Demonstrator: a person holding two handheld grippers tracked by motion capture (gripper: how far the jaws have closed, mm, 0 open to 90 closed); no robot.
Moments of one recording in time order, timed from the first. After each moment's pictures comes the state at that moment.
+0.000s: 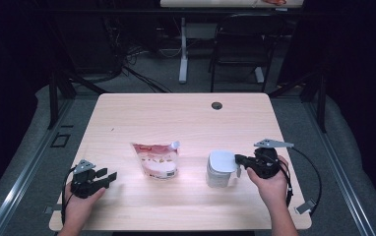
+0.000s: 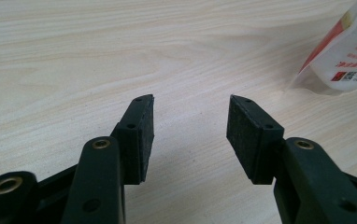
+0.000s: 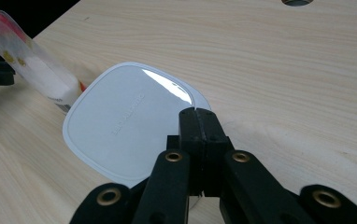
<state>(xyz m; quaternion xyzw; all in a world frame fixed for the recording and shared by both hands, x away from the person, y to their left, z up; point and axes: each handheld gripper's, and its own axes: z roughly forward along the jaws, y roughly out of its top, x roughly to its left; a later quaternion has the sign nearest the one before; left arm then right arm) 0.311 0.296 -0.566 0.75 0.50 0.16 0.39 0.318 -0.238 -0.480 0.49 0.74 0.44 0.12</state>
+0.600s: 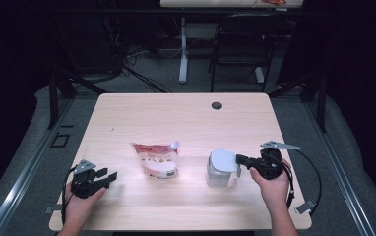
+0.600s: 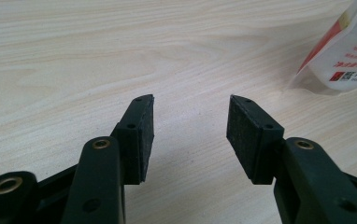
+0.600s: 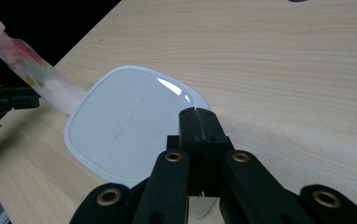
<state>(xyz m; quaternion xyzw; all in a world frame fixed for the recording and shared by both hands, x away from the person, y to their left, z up) 0.311 0.295 -0.565 0.75 0.50 0.16 0.39 0.318 -0.250 -0.490 0.51 0.71 0.48 0.08</state>
